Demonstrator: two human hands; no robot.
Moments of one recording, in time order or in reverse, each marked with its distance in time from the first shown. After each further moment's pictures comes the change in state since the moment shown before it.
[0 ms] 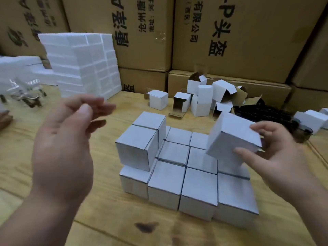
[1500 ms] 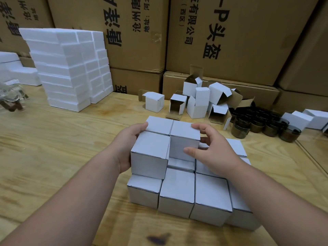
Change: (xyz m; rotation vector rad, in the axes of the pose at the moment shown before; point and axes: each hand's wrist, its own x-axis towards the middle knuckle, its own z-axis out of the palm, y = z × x) left_hand 0.053 -0.069 0.048 -0.190 -0.408 -0.817; right_hand 0.052 0.028 0.116 -0.065 -0.207 0.158
